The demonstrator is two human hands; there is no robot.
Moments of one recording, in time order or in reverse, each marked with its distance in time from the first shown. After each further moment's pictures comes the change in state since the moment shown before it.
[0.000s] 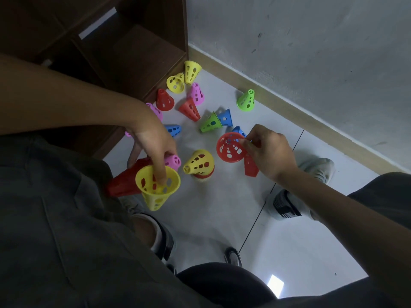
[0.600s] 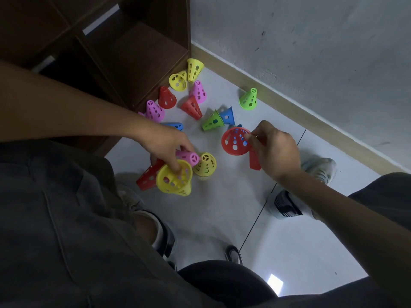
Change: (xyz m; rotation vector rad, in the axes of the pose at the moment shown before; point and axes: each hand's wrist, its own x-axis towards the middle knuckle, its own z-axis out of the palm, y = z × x) left_hand 0.014 -0.012 0.003 -0.181 0.353 0.186; right_hand -0.001 0.009 0.005 -0.079 0.136 -0.060
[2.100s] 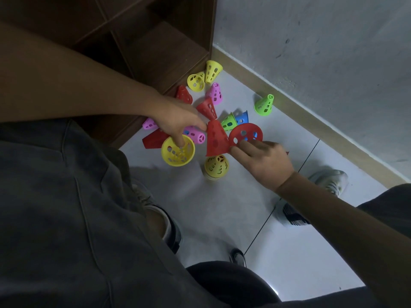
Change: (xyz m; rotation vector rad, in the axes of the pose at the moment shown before) left_hand 0.004 -0.032 -0.036 0.601 0.273 0.069; right_hand 0.000 -0.033 0.020 -0.417 0.216 -1.042
